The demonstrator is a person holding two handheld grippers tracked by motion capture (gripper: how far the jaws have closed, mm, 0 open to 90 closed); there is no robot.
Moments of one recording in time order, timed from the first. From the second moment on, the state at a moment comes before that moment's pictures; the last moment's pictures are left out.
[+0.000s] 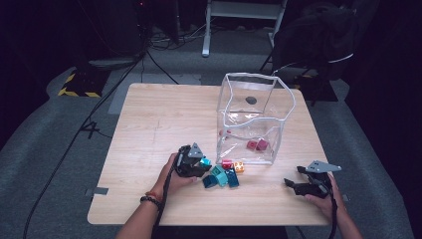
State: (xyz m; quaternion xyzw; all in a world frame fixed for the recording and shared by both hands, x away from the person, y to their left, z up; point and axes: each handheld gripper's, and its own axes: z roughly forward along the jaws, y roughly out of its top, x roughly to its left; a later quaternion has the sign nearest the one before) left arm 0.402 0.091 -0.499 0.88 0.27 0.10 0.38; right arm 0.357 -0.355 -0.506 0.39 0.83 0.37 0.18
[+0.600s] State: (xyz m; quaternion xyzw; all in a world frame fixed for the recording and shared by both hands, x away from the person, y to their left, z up) left arm 0.403 0.102 -0.486 0.87 0.27 0.12 0.39; right arm 0.357 -0.355 -0.506 0.39 0.83 0.37 0.18
